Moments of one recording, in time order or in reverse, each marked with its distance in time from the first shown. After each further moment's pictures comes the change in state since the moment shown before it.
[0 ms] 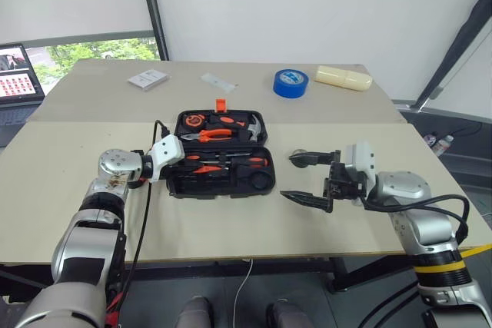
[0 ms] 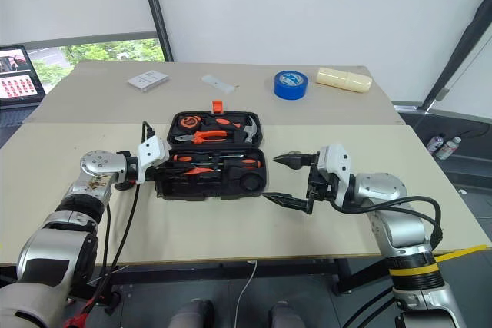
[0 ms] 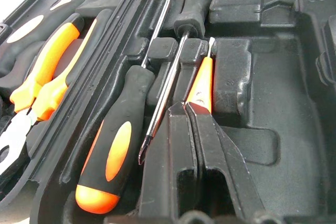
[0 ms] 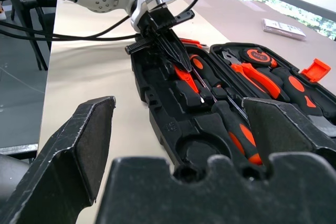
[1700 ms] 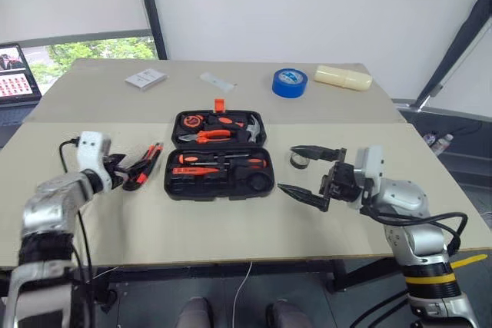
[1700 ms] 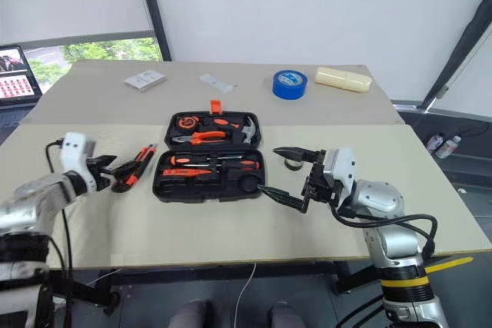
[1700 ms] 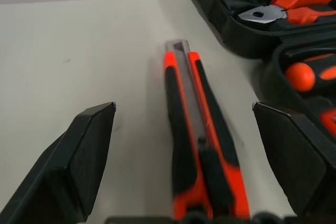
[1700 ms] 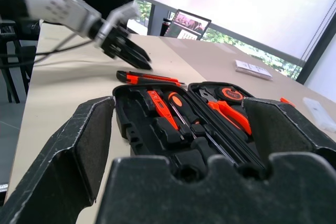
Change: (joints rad) left arm 0.346 0.131 0.241 -0.607 -0.337 0.984 0.585; right arm 0.053 0.095 -0.043 -0.050 0.019 -0.121 -0.066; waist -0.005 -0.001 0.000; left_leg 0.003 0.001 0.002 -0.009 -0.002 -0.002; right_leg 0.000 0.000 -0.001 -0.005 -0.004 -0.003
